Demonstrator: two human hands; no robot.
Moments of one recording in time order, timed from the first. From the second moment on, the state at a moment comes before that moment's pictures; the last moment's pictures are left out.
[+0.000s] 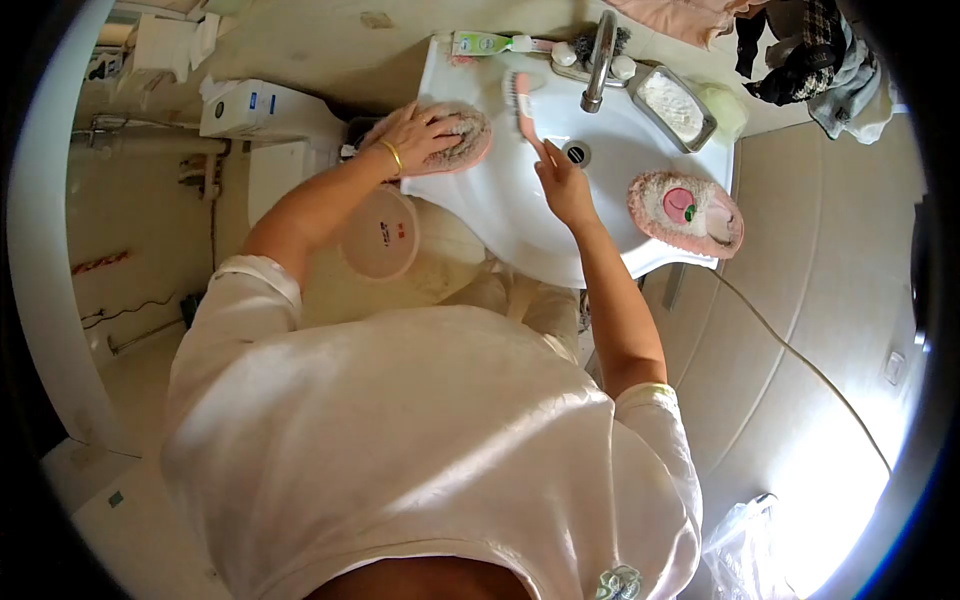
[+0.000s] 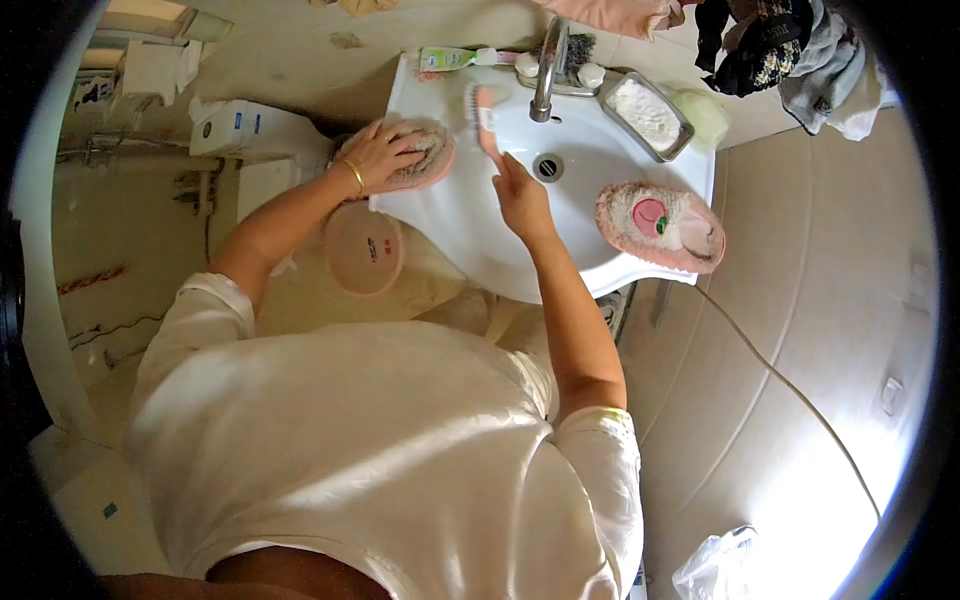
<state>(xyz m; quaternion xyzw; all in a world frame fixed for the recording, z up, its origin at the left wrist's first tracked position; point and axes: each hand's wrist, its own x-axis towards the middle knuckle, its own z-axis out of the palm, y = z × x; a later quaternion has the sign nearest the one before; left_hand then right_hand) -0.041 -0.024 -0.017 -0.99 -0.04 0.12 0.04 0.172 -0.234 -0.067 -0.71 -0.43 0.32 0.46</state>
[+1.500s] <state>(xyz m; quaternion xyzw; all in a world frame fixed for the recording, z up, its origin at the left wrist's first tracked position) -0.018 -0.078 -0.071 -0.94 -0.33 -0.04 -0.07 0.159 -0.225 -0.076 -0.64 -0.36 0.52 0.44</state>
